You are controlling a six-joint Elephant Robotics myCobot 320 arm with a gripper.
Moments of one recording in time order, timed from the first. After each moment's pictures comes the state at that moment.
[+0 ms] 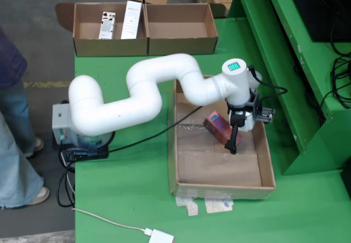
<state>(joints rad) 0.09 -1.38 -0.03 0.20 1.31 0.63</state>
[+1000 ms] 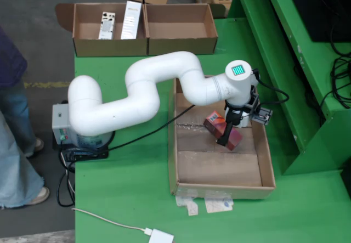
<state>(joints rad) 0.01 -1.29 -0.03 0.07 1.55 0.69</state>
